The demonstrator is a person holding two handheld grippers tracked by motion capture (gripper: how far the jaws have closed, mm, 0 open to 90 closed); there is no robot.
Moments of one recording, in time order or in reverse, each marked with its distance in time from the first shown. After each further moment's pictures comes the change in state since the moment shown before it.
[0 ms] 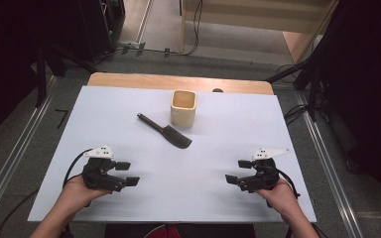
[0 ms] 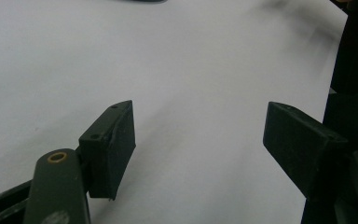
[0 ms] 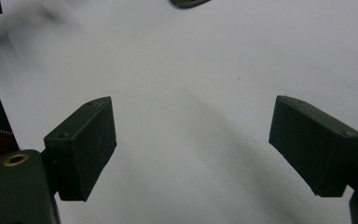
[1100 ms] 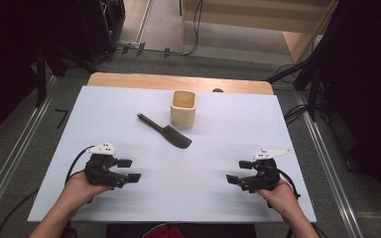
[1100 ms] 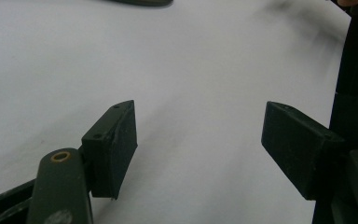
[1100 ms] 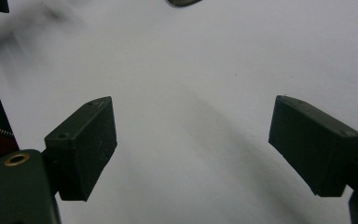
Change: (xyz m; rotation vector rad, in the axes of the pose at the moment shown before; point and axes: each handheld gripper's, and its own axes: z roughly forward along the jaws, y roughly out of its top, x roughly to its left) left arm 0.005 0.006 0.005 0.000 -0.004 0.004; right arm -0.004 -0.003 0.000 -0.005 0.006 0.021
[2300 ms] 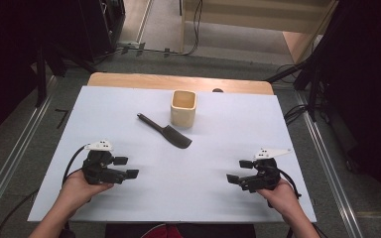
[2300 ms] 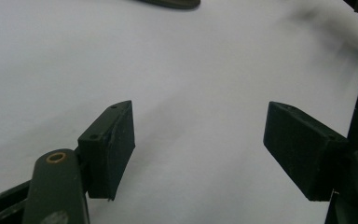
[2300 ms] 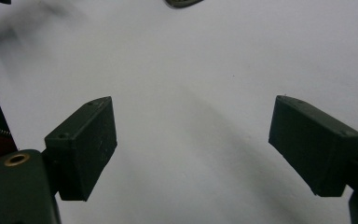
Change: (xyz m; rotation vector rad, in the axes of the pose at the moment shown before) left arm 0.005 0.005 -0.005 0.008 0.079 -0.075; right arm 0.001 0.001 -0.002 0.002 -0.012 -0.006
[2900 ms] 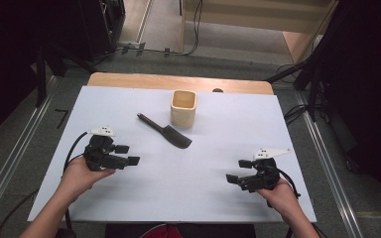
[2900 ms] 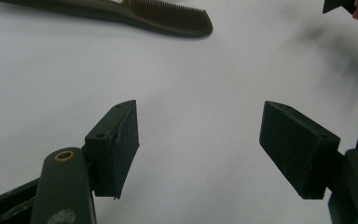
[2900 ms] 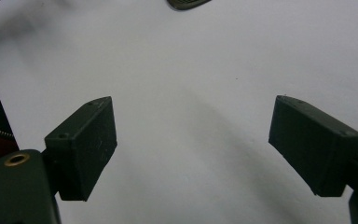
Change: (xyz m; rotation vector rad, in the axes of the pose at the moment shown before) left arm 0.010 0.034 -0.002 0.011 0.013 0.002; right arm 0.001 0.001 0.001 -0.006 0.005 -0.006
